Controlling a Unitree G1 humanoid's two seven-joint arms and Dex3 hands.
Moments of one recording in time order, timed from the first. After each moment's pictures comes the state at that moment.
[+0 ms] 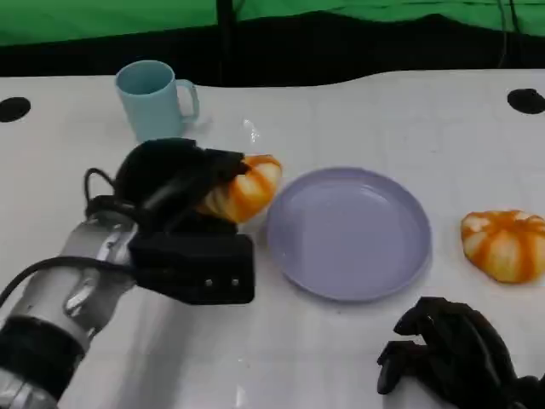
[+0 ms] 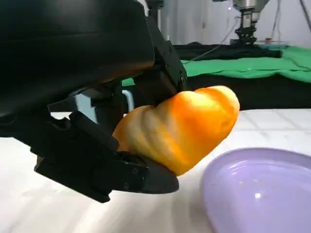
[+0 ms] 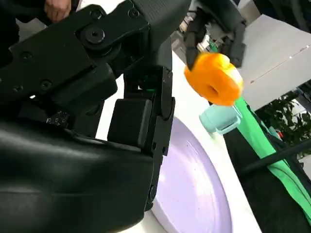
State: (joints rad) left arm -0.63 0.31 -0.43 0.59 0.75 -0.23 0.13; right arm -0.04 0.06 -0.13 0.36 0.47 0.10 0.58
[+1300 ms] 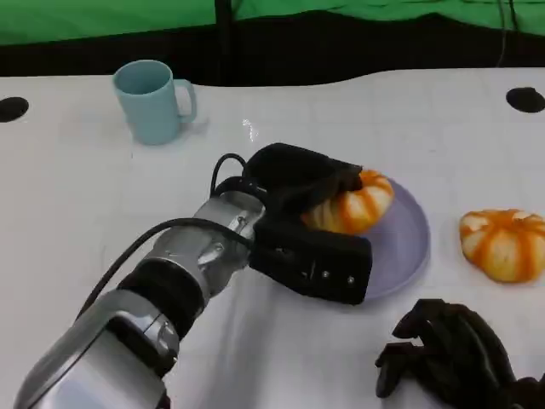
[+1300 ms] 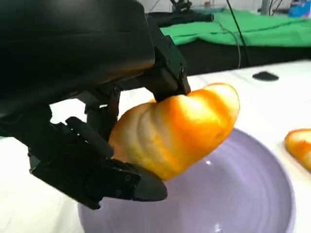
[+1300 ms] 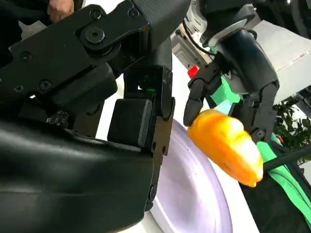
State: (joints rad) left arm -0.92 0.02 -0.63 1.02 0.79 -0.25 0.12; right arm -0.03 0.06 -0.12 0.37 0.46 0.09 0.61
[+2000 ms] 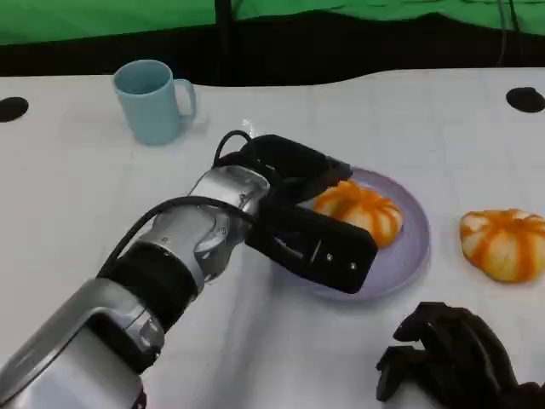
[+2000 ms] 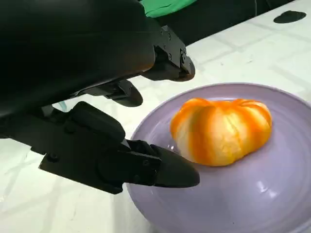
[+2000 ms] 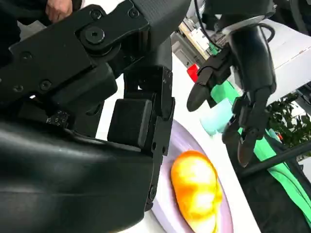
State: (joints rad) left arm -0.92 0.10 -0.67 0.78 0.83 -0.08 -0.22; right arm 0.00 0.07 -0.12 0.31 0.46 0.11 0.59
